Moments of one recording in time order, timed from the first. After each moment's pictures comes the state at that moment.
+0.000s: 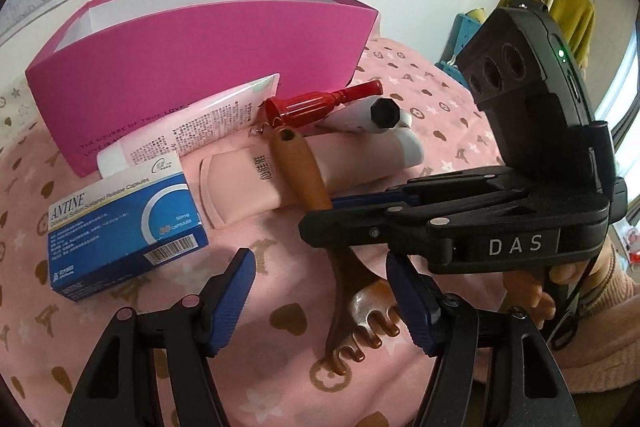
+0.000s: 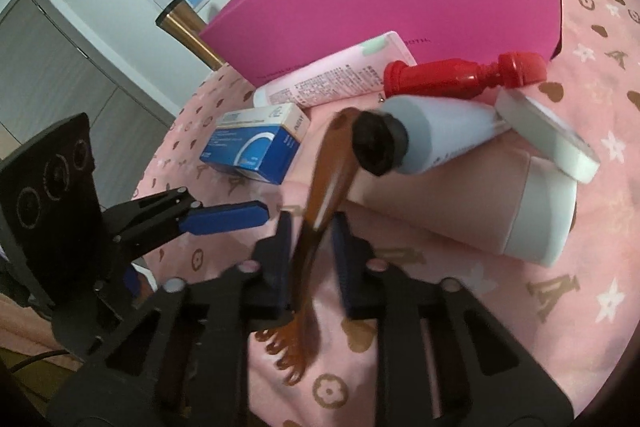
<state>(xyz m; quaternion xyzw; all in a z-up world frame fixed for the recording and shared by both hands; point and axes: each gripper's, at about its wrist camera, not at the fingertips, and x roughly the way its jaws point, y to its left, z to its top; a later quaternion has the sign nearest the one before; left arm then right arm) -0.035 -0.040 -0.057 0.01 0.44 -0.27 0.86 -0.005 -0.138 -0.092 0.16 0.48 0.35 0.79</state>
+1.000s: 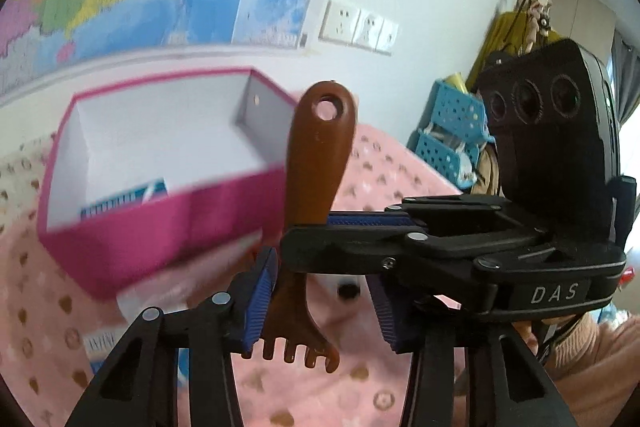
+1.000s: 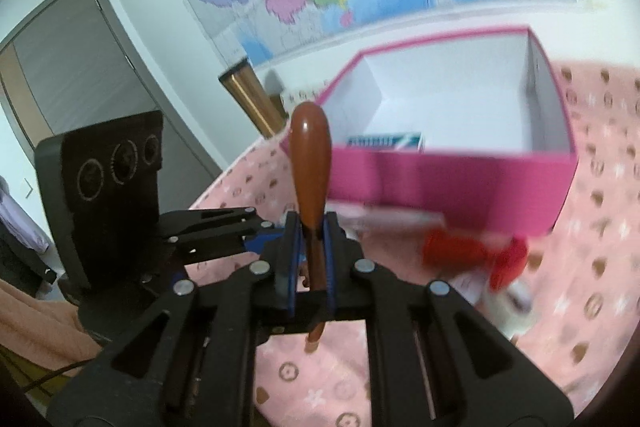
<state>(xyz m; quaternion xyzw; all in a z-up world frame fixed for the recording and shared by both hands) 0.017 -0.041 0.034 -0.03 0.35 -0.30 0.89 0.010 -0.147 0.015 0.13 0.35 0.41 0.83</state>
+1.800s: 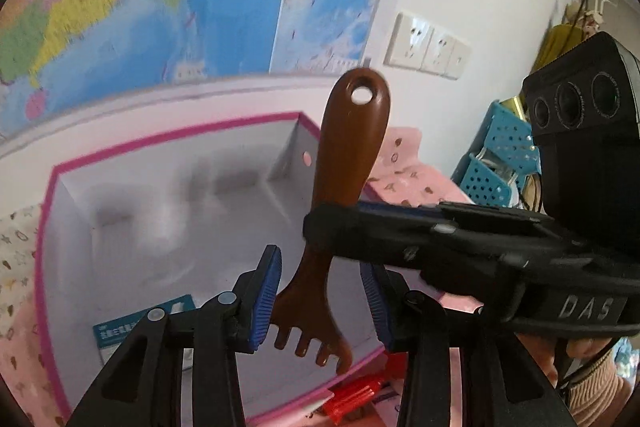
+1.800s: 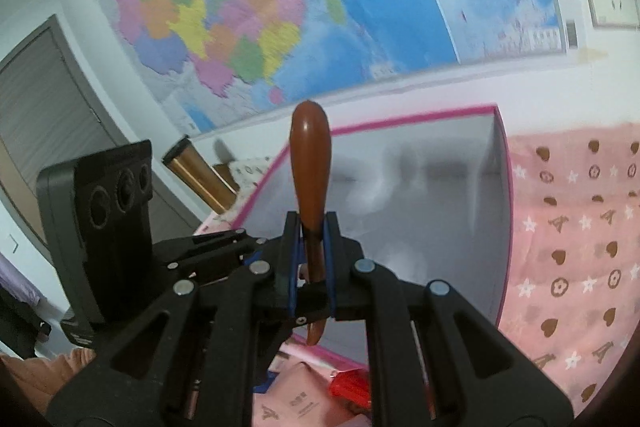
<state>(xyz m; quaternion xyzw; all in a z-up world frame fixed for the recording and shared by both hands) 0.163 -0.068 0.044 -0.02 0.38 -0.24 0.89 0.153 -0.179 0.037 0.17 0.35 0.35 0.85</state>
